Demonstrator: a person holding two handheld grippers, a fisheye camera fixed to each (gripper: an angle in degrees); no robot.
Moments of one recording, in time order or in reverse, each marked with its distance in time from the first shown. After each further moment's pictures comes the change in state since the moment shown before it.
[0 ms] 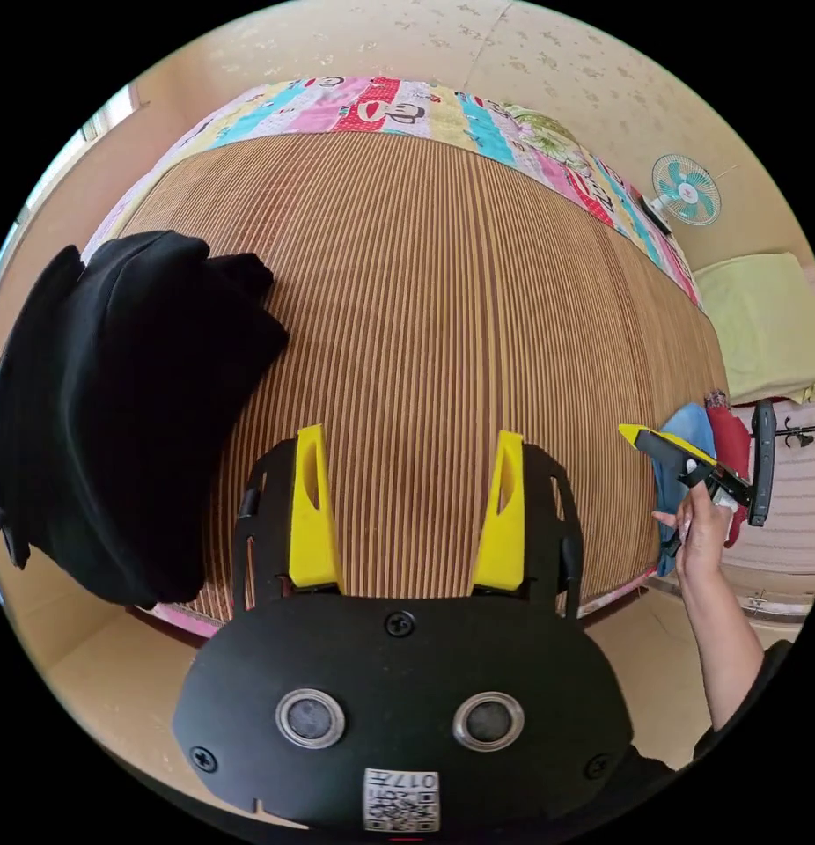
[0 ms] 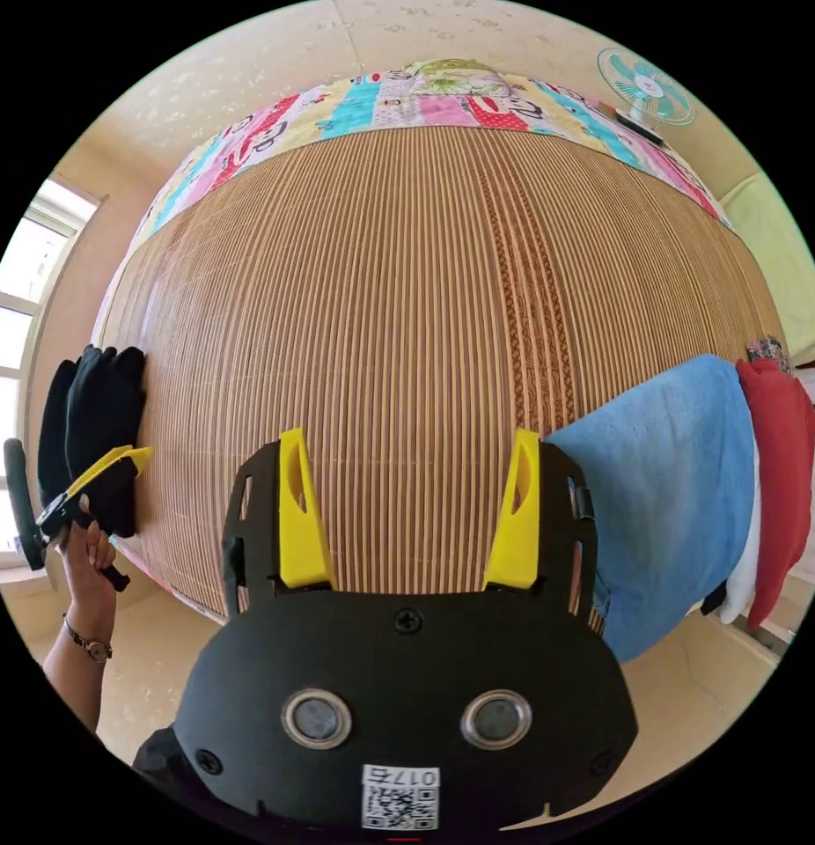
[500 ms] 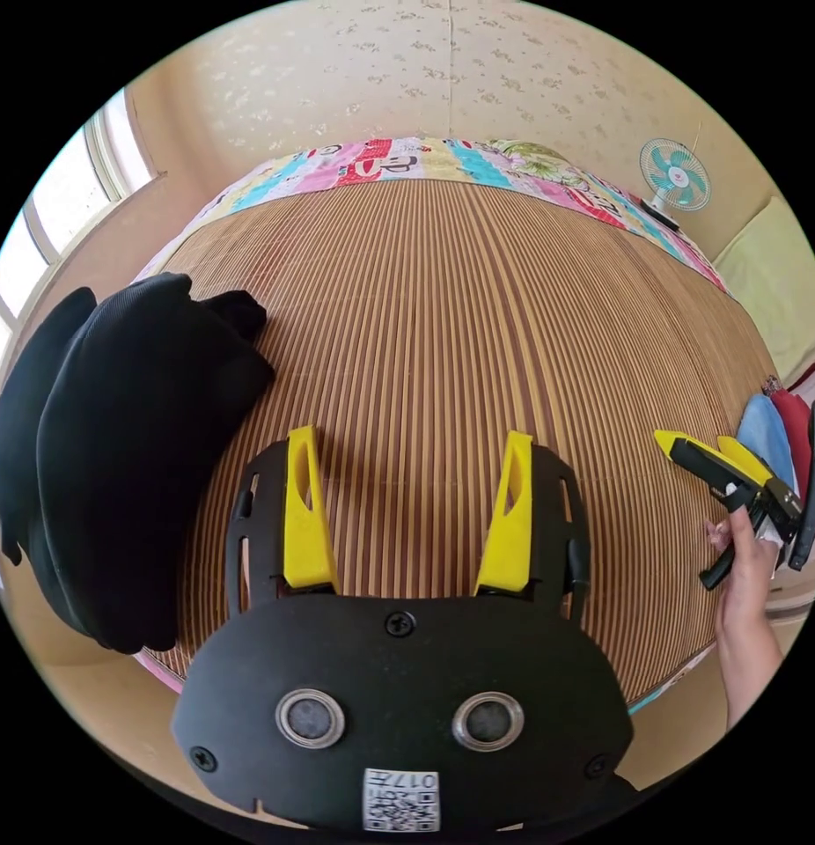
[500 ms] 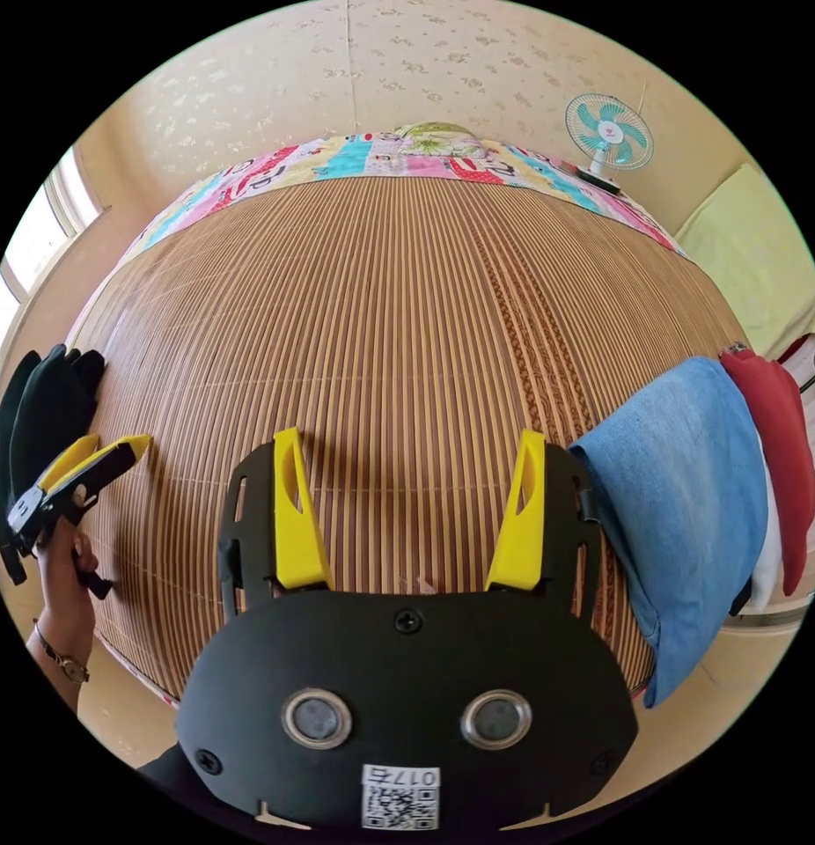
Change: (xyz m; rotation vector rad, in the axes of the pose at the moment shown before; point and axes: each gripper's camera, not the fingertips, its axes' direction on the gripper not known) left arm 0.014 0.077 0.019 0.229 -0.167 0.044; right arm -0.019 0.074 0.039 0.253 0.116 -0.015
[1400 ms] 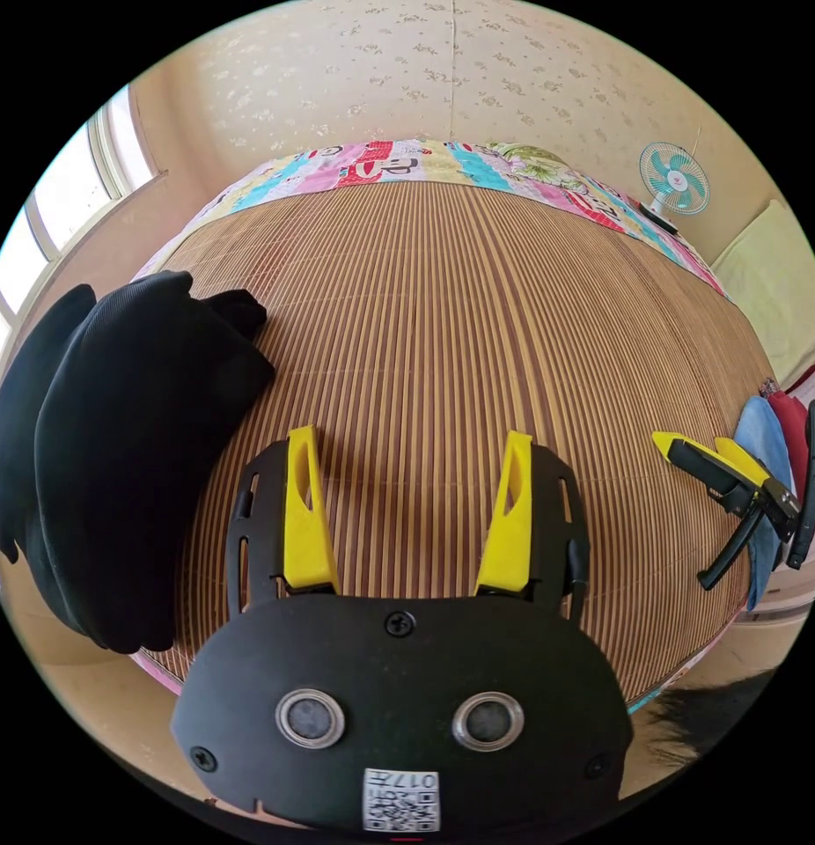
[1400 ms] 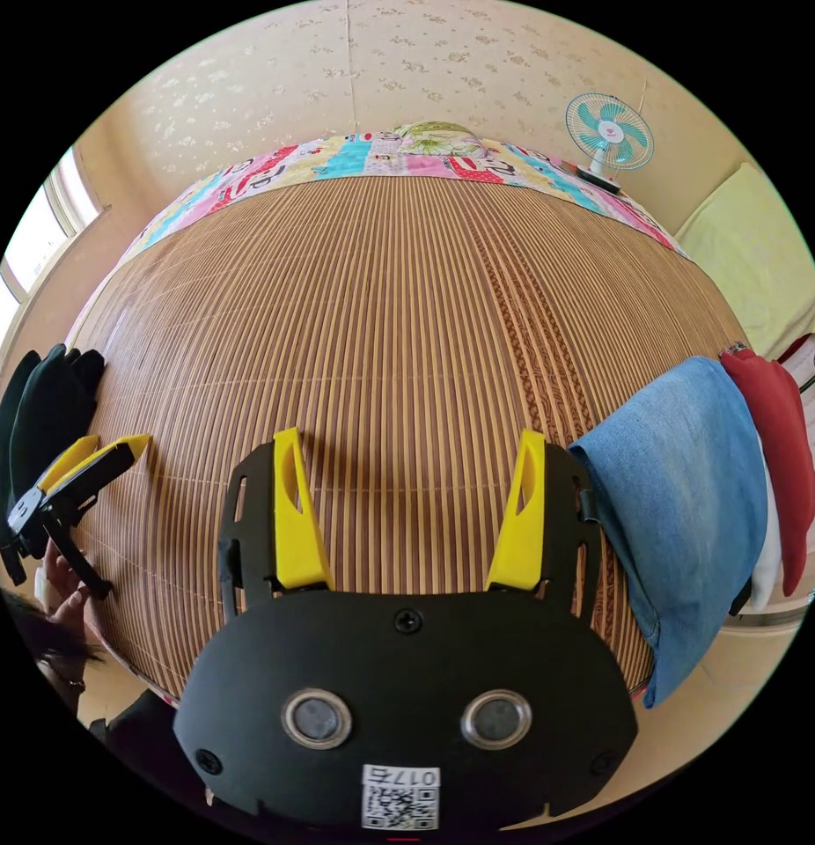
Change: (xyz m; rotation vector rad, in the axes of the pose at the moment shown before) left arm -0.033 0.024 -0.044 -0.002 0.005 -0.003; right arm 0.024 0.021 -0.009 0.003 0.007 -0.001
